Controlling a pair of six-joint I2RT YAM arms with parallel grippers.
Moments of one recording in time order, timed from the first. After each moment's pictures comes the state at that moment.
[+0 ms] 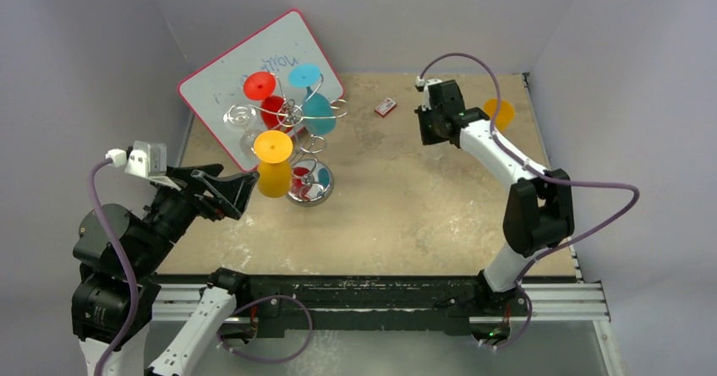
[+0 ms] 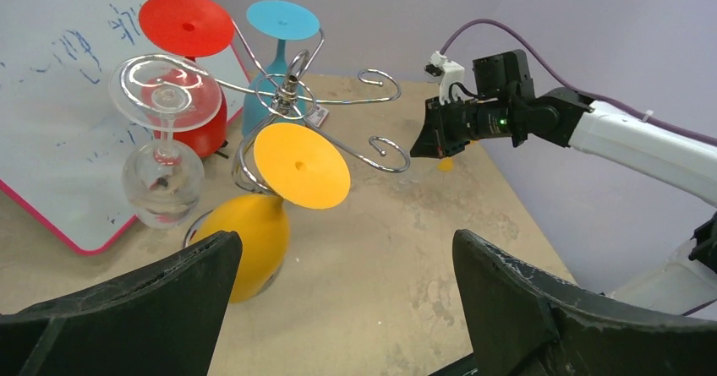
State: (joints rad) left arm -0.25 0.52 1.34 -0.83 0.18 -0.41; right arm 0.32 1.71 1.37 -0.53 0.08 0.06
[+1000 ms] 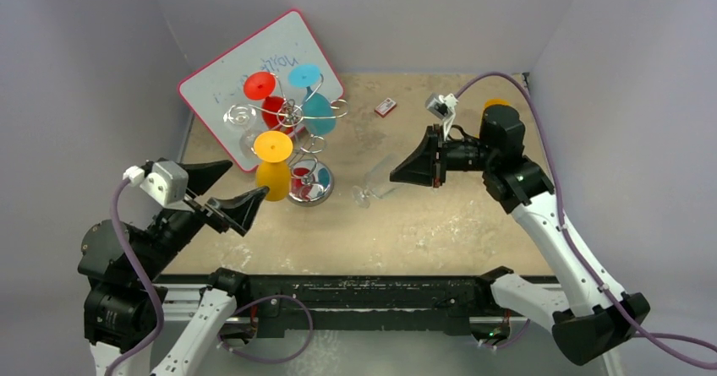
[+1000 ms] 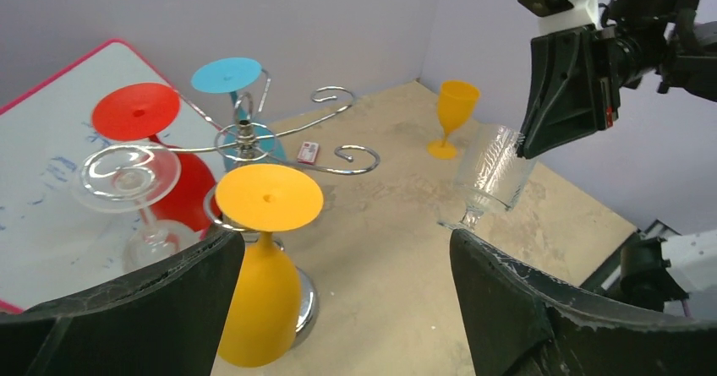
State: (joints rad) left arm -0.25 0.42 1.22 -0.66 0.35 -0.16; right arm 0.39 1.04 1.13 -0.37 -1.02 0.34
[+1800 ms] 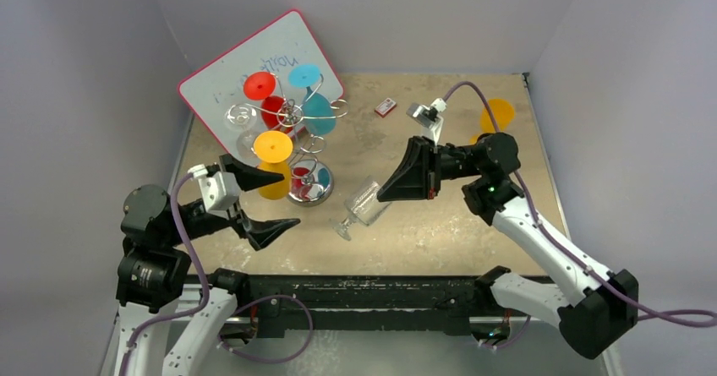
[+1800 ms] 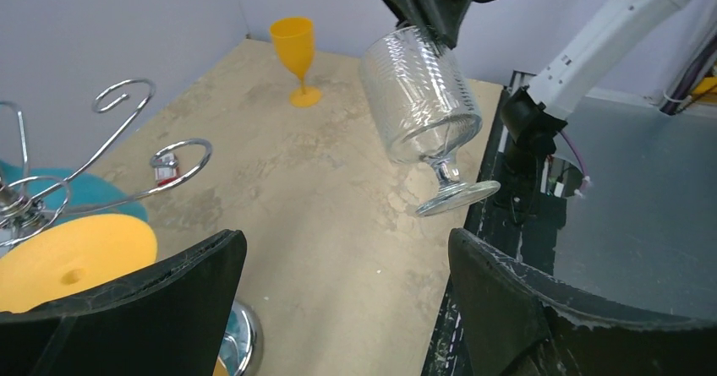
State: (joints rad) left arm -0.20 0.49 1.03 -0.52 0.94 0.02; right arm 0.51 1.03 0.88 0.53 -1.22 1.09
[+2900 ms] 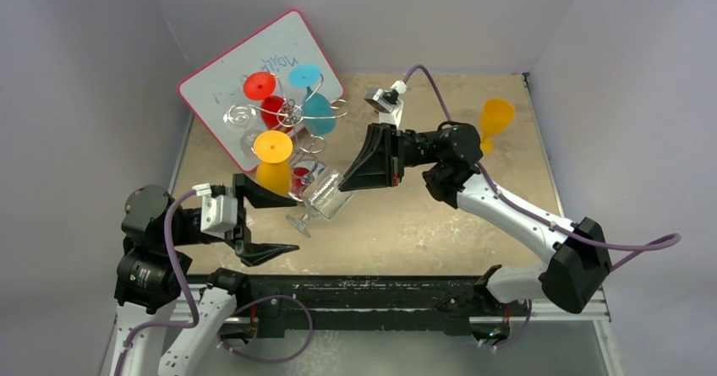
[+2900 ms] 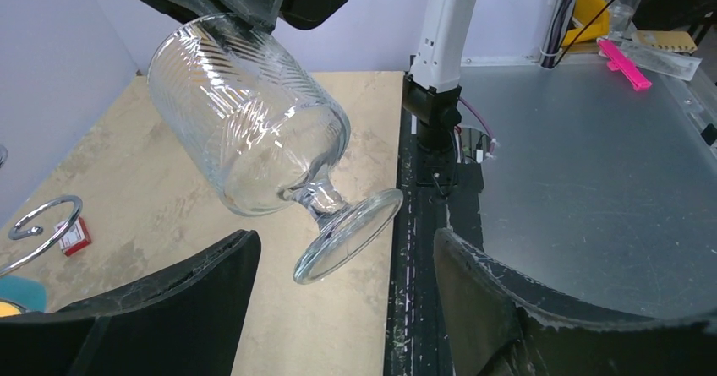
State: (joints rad) left arm -0.24 0.49 1.03 -0.53 1.21 0.08; right arm 0.74 1.32 1.05 0.93 -1.06 1.37
